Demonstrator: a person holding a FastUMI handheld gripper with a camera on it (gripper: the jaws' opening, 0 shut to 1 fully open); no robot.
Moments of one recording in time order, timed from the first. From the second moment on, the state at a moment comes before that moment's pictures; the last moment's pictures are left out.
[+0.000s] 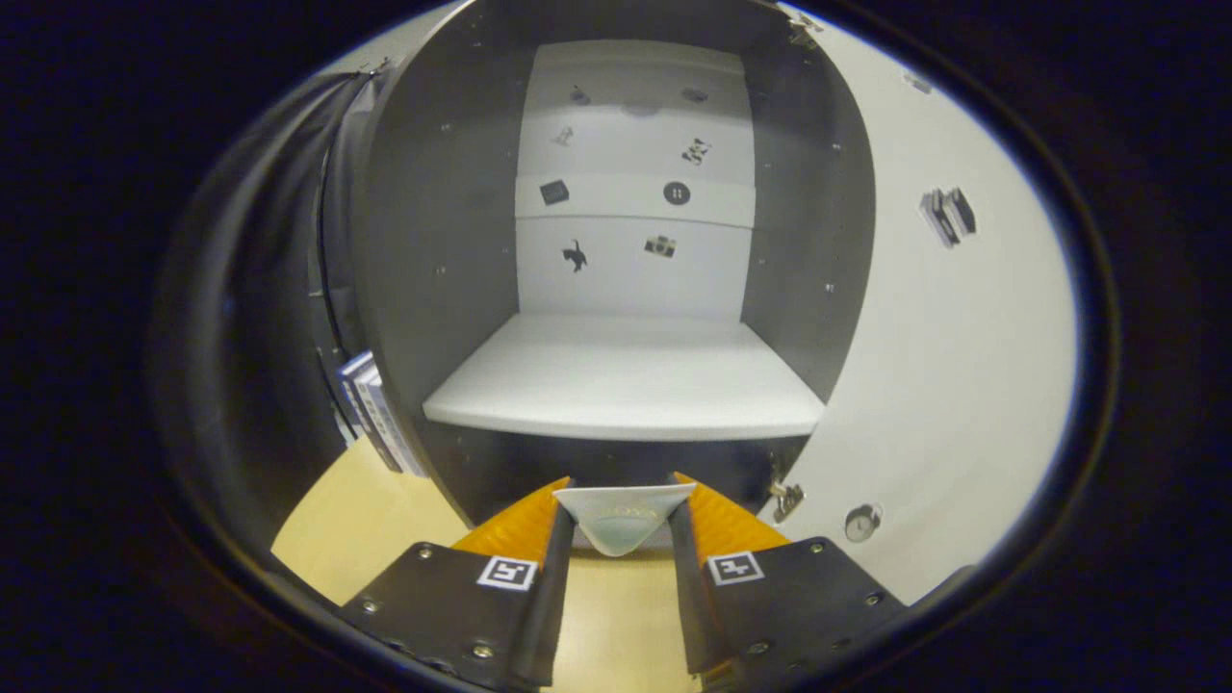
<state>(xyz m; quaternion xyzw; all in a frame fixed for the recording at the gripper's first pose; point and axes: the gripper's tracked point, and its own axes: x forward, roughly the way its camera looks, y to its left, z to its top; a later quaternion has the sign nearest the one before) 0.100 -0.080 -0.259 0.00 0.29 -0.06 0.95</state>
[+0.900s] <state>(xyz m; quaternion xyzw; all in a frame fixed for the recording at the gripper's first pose) 0.239 -0.098 -0.231 0.02 0.26 -0.04 0.96</state>
